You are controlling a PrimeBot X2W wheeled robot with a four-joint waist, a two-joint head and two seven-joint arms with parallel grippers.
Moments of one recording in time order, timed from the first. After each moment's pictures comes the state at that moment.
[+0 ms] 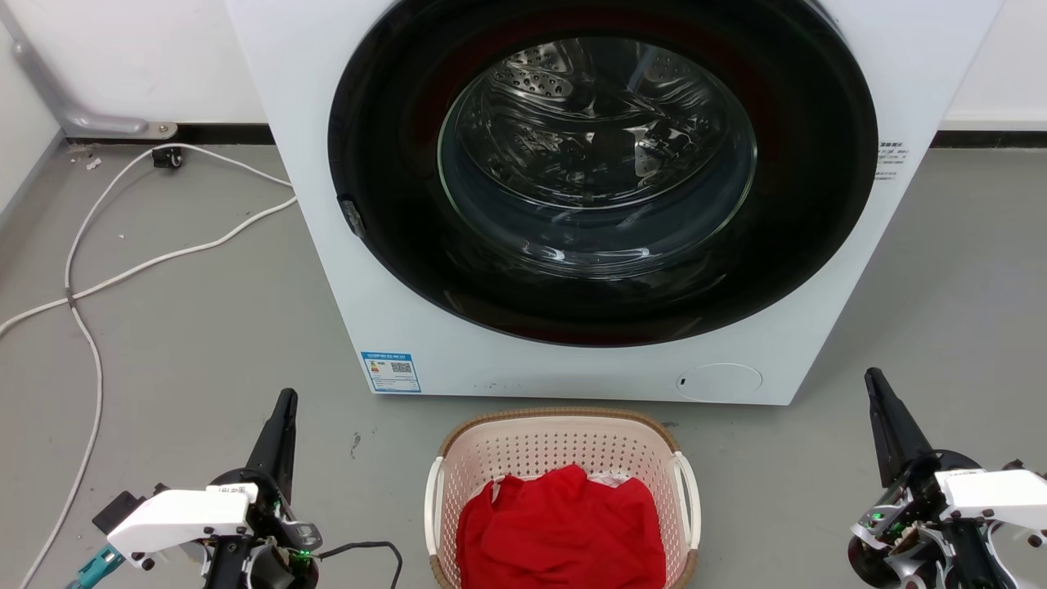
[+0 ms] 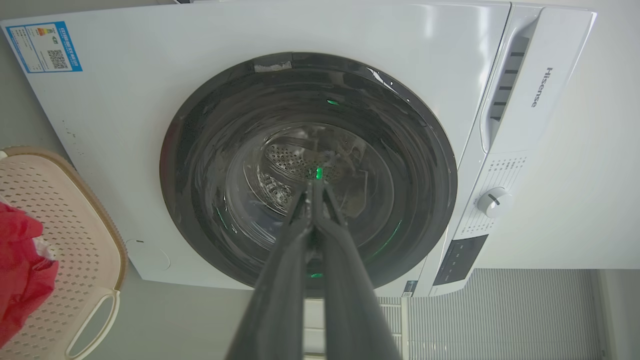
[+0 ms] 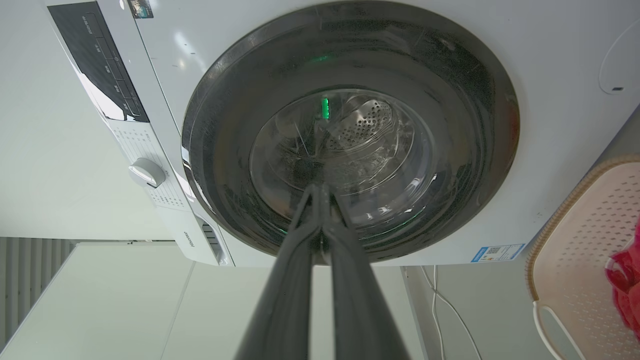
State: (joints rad) left arm -0.10 0.06 0.11 0.25 -1.62 -0.13 0.11; right arm -0.10 -0.06 -0.11 0.24 1.62 0.13 0.11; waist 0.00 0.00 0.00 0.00
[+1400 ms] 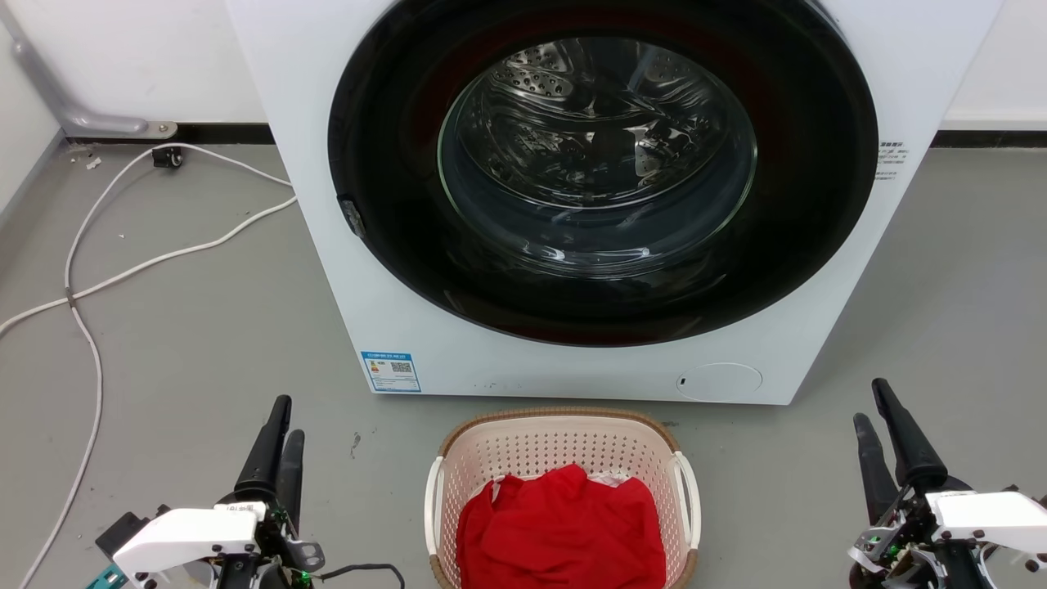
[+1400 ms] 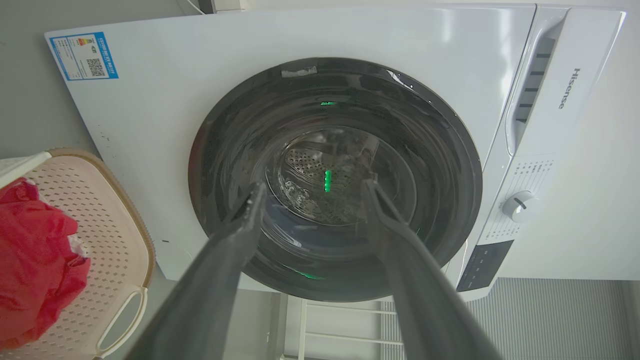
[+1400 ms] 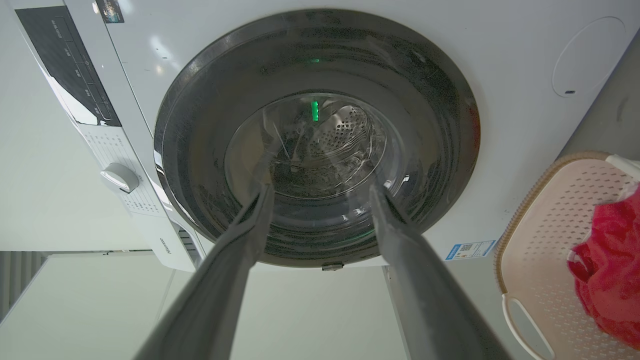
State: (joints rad) left arm -0.08 0.05 0.10 0.27 -1.60 -0.13 0.09; right arm -0.07 -0.05 -0.10 0.27 1.61 0.13 0.09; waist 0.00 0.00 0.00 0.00
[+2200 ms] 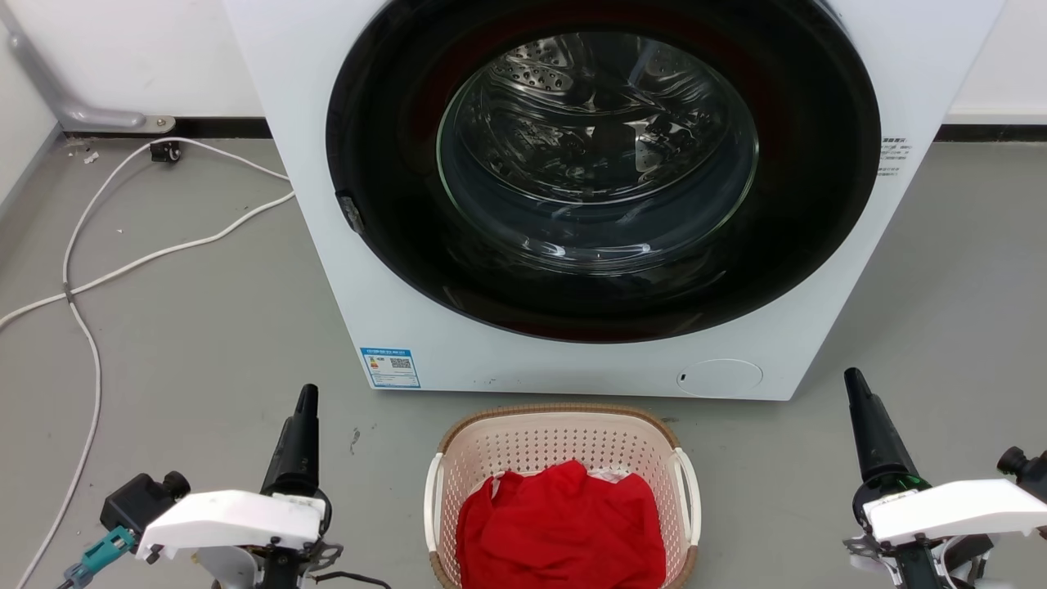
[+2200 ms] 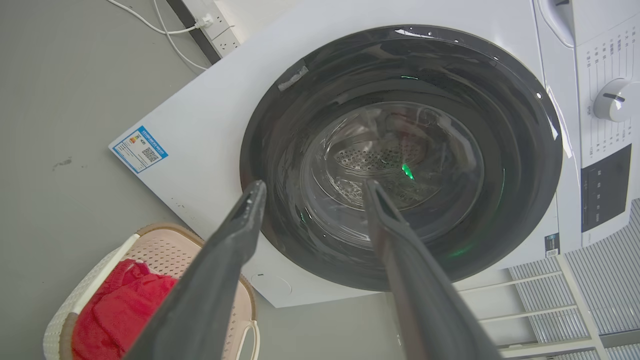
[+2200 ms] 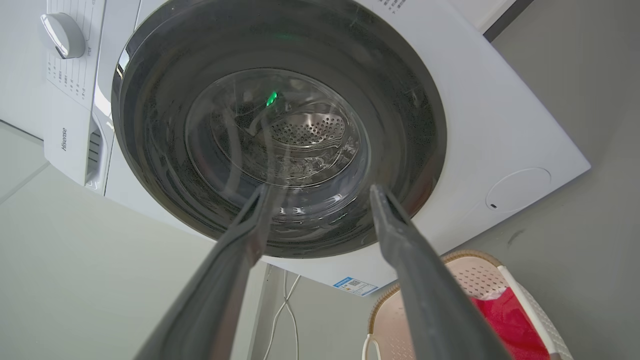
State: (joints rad) left arm -0.06 0.05 0.03 0.16 -1.13 -0.06 -0.01; right arm -0.04 -0.05 -0.05 0.15 1.02 0.13 -0.02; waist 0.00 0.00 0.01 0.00
